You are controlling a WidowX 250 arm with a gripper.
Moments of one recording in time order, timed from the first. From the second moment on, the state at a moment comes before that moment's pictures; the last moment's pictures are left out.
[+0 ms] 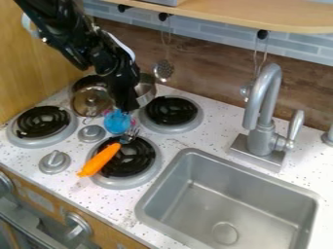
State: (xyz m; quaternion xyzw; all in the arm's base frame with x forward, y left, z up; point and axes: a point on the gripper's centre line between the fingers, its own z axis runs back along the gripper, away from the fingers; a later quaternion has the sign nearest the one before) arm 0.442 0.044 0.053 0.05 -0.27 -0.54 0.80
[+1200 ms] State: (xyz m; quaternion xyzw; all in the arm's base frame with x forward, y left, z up) arm 0.471 -0.001 0.035 0.02 -0.28 -0.59 0.76
